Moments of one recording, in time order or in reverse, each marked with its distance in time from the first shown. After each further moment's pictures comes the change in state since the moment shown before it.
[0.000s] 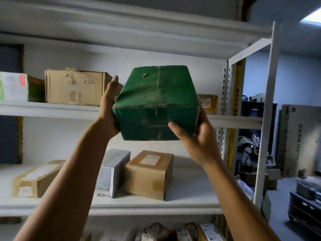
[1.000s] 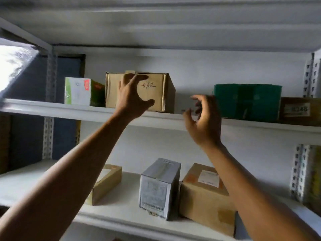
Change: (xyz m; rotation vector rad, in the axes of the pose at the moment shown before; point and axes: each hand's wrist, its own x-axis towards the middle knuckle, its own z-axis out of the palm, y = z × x) left_hand 0.066 0.047 -0.164 1.355 0.495 0.531; right_hand 0.109 0.071 0.198 -0.346 0.249 -0.392
